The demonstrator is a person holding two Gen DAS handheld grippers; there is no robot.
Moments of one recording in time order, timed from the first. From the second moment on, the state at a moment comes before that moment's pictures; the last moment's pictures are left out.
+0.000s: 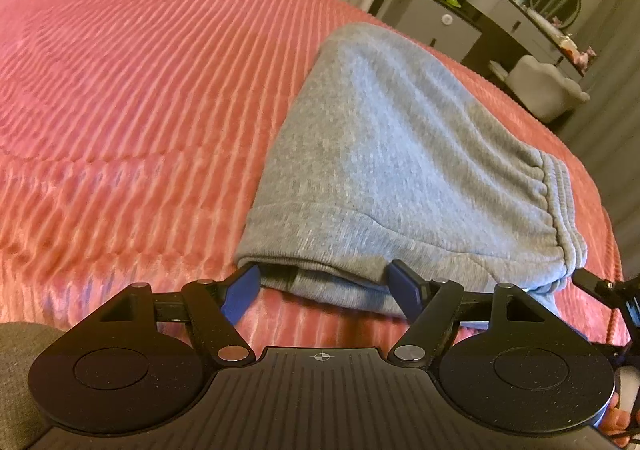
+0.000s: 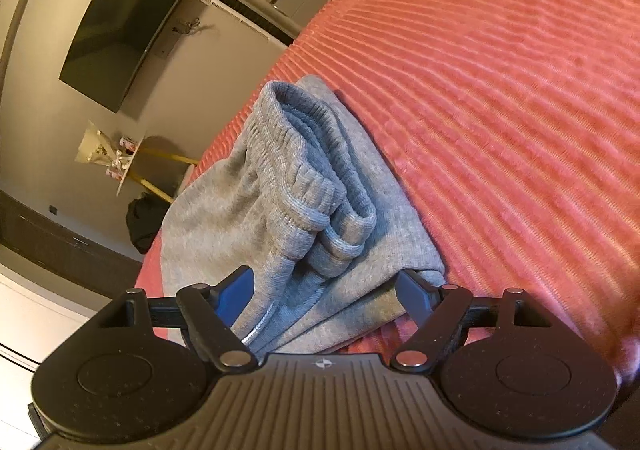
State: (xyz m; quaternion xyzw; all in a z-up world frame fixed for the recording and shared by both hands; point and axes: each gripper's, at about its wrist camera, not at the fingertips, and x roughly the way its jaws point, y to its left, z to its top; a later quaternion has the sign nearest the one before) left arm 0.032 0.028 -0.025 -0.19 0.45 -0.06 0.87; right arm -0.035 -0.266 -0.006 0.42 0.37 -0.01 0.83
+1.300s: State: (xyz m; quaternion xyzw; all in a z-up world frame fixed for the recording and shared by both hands) left arm 0.191 0.028 -0.054 -0.16 0.48 -0.24 0.83; right arm 0.121 -0.313 -0.046 0.38 0.40 0.17 0.82
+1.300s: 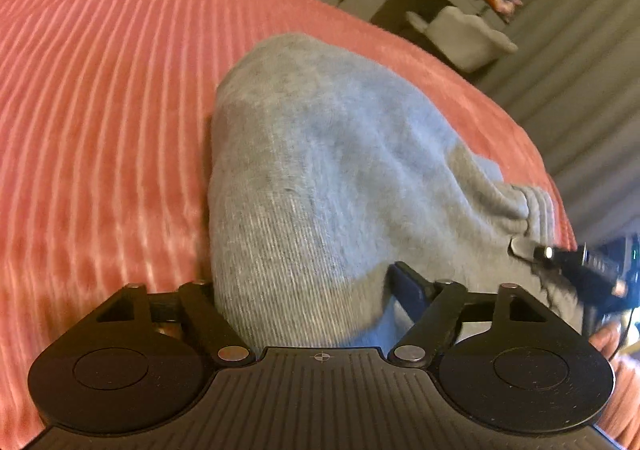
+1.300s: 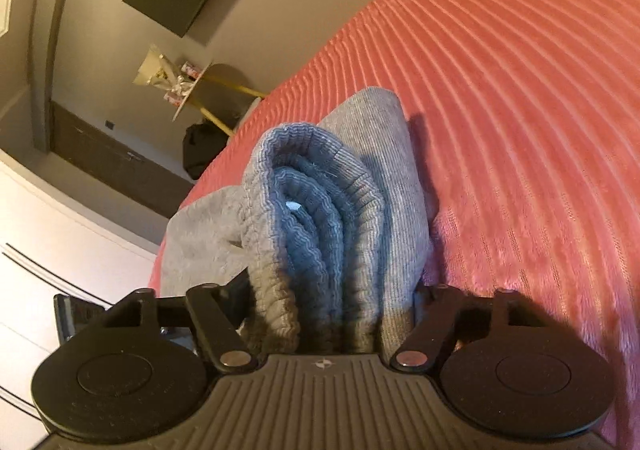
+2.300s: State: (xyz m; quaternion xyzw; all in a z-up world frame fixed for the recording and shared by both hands) left arm 0.184 -0.012 0.020 -0.03 0.36 -0.09 0.93; right arm 0.155 -0.298 0.053 0.28 0.34 0.04 0.90
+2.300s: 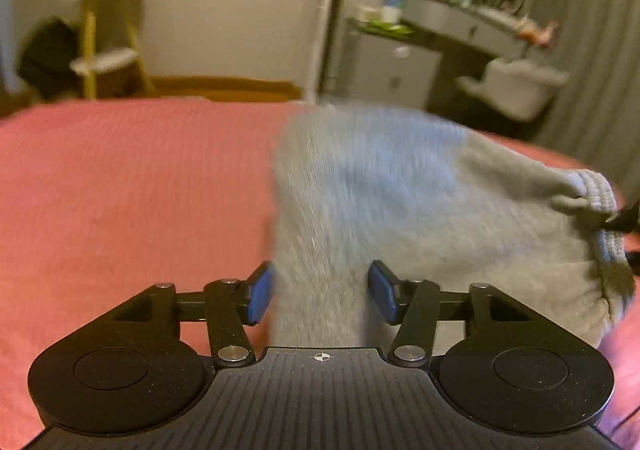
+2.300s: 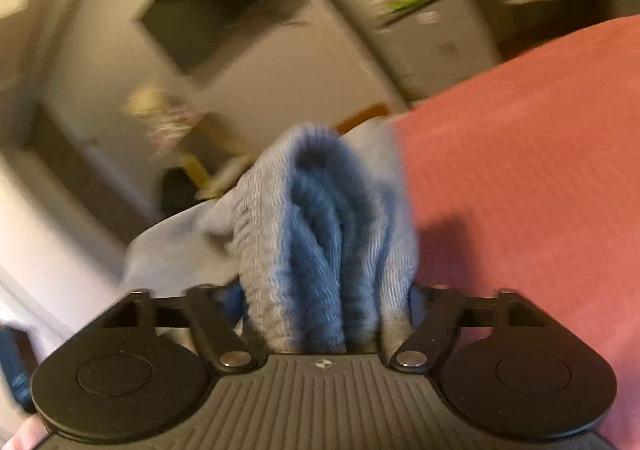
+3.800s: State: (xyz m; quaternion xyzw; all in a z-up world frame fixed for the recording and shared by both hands) left arm 0.087 0.046 -0.039 -0.21 0.40 0.00 0.89; right arm 0.078 -0.282 0.025 0.39 0.26 -0.03 0.88
